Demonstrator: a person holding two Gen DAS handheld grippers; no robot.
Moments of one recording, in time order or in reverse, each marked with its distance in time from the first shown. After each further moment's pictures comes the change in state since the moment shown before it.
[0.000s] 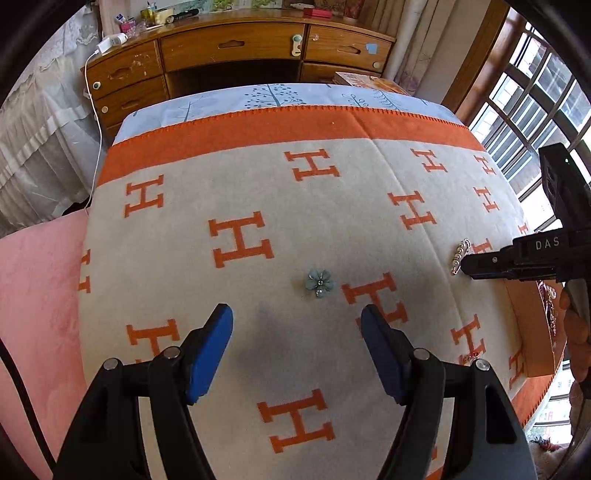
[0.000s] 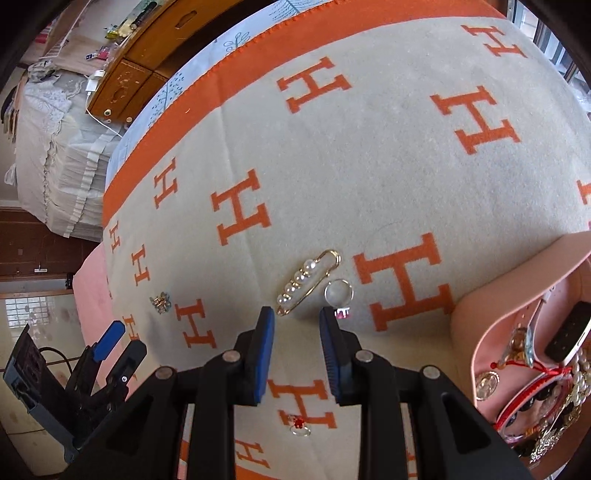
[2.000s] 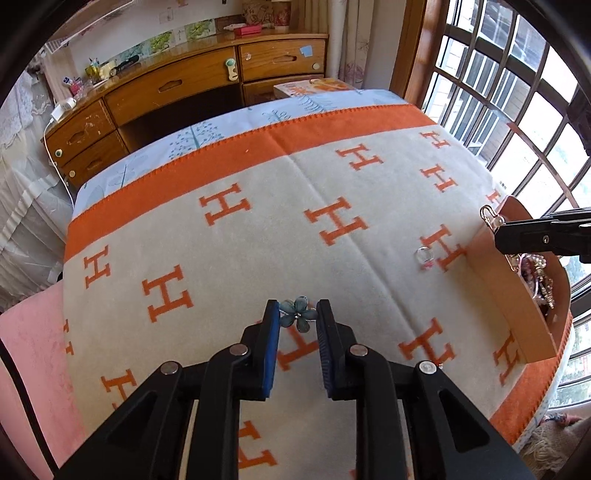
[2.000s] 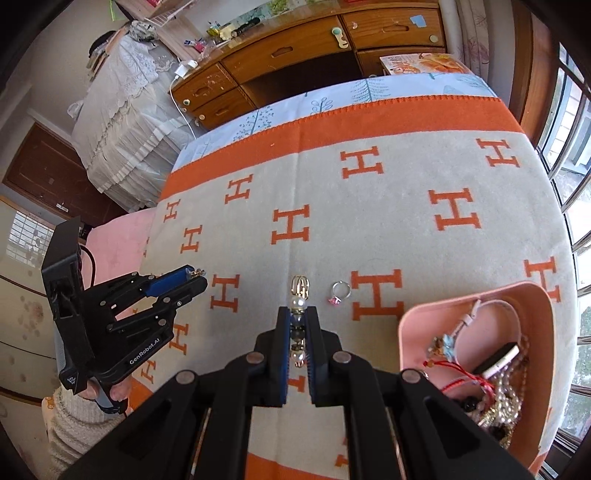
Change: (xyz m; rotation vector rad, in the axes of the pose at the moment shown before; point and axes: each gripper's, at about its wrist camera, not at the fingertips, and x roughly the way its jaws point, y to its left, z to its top) left arm -0.011 -0.088 0.012 0.226 -0.063 -0.004; right arm -0.093 -0.004 -0.048 -0.338 -0.210 0.060
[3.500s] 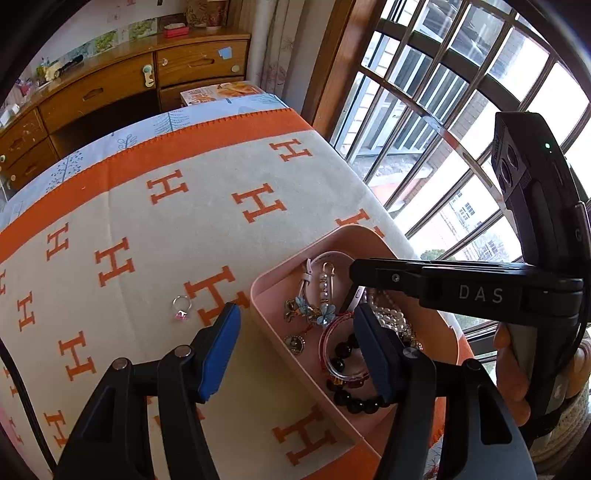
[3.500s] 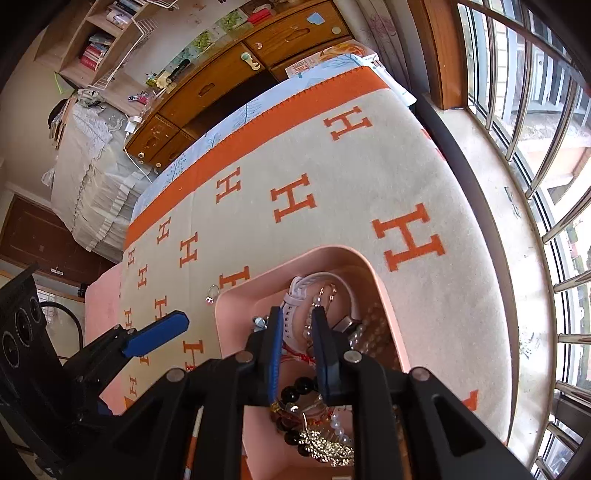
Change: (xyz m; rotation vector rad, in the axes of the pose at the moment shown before) left arm 0.005 -0.175 0.042 -0.036 0.014 -0.202; right arm -0.039 -0.131 -0.026 0.211 -0.063 -0.022
